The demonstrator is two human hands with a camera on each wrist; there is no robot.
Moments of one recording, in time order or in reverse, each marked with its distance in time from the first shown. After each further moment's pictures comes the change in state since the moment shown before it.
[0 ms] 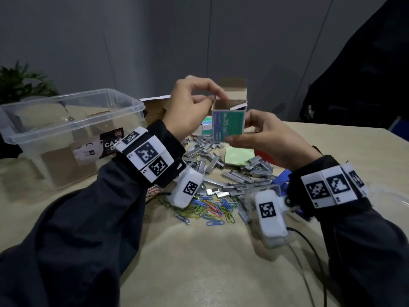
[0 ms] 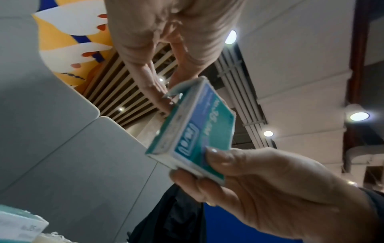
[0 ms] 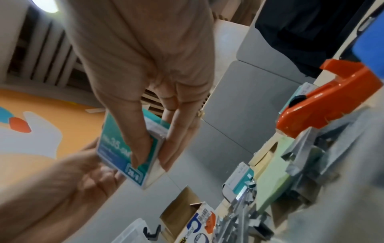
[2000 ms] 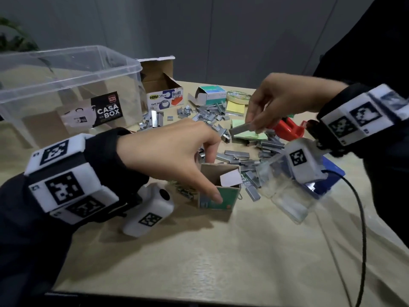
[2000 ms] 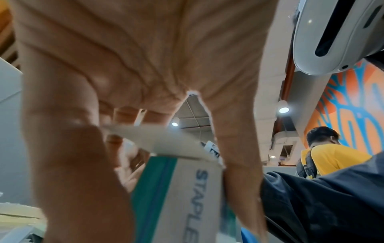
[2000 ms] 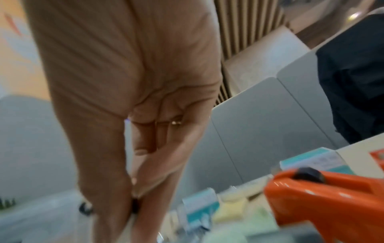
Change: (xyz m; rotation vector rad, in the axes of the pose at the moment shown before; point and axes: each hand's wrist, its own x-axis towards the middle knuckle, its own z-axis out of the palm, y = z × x) left_hand -0.082 0.024 -0.034 0.645 -0.862 -0.157; right_hand 0.022 -0.034 -0.018 -0.839 -0.450 0.184
